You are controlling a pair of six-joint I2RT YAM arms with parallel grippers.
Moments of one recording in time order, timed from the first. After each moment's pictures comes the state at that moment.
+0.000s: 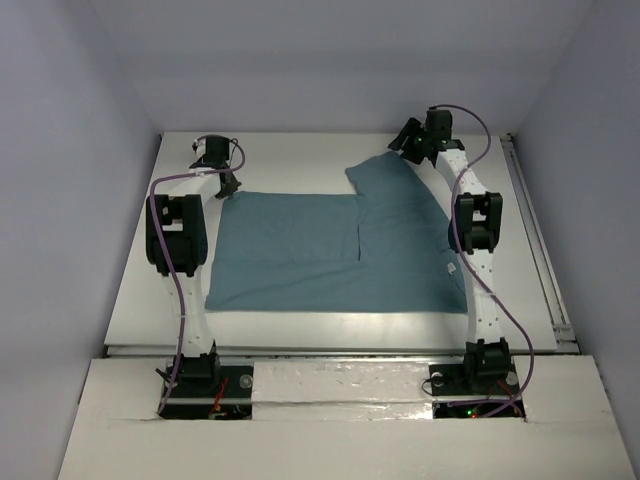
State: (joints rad) left arm -0.03 2.16 1.60 -0.34 -0.22 -0.52; right arm 0.07 2.74 2.51 -0.39 -0.23 0.61
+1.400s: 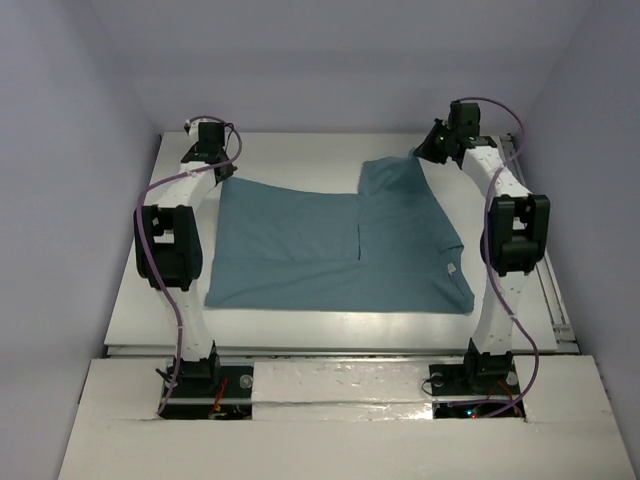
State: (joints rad) left arm -0.05 2.00 1.60 -0.35 -0.26 -0.50; right arm 0.05 2.21 1.94 -0.38 -0.23 0.56
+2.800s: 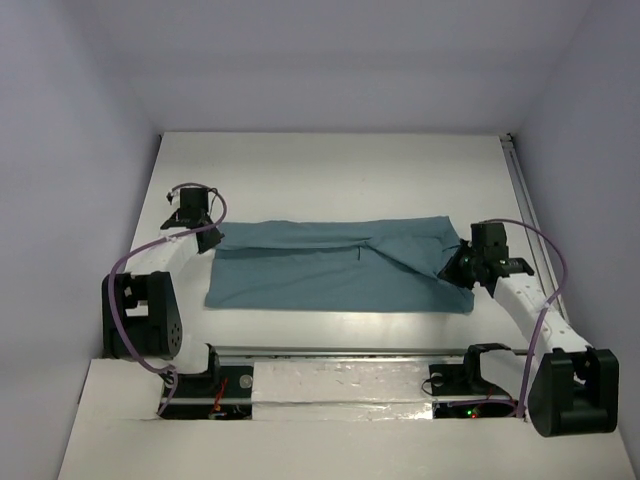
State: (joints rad) left arm 0.02 1.46 0.87 -0.35 -0.22 -0.52; right arm 0.04 1.06 0.62 -0.50 -0.09 0.63
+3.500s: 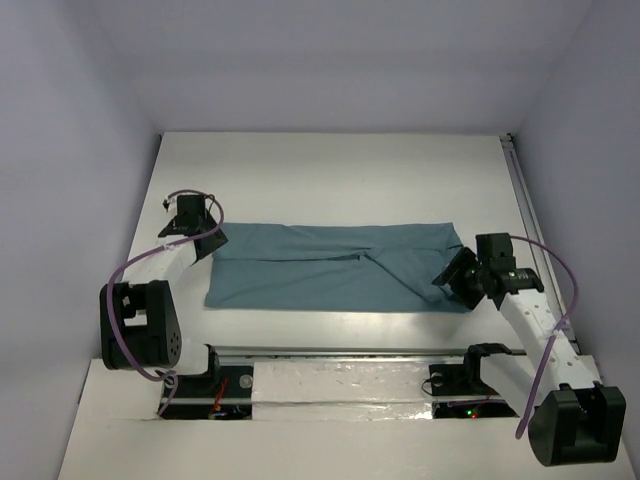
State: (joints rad) left arm 0.03 1.41 0.81 -0.33 -0.21 -0.53; right arm 0.04 0.89 0.60 -0.75 -0.11 0.78
